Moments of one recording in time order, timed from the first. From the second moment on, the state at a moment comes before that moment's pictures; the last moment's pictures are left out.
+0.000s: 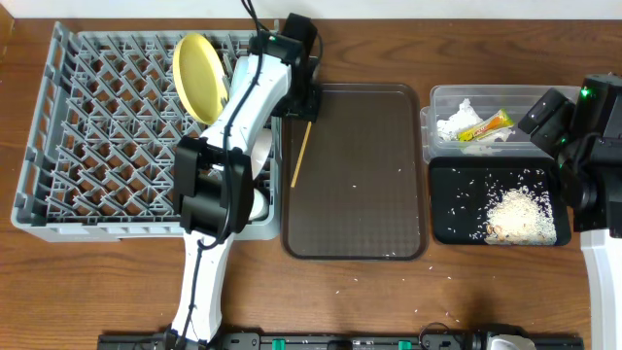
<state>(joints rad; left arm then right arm) -0.34 2.36 2.14 -1.18 0.11 -0.13 -0.06 1.21 1.38 -0.94 0.34 0.52</state>
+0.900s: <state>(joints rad) -0.37 2.38 2.00 -1.10 0.12 -0.09 -0.06 1.21 1.38 -0.93 0.34 0.52</state>
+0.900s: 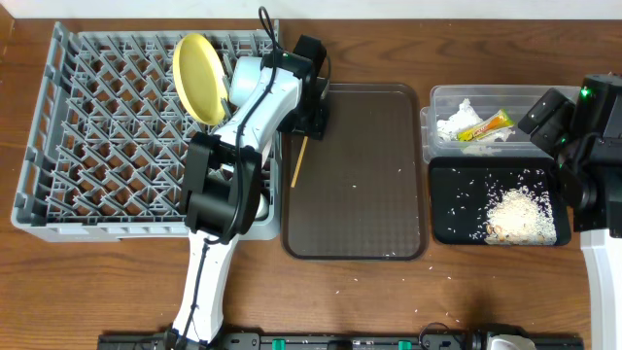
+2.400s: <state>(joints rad) -0.63 2.24 1.93 -1.16 -0.21 -0.13 -0.06 1.21 1.38 -0.93 0.34 0.52</state>
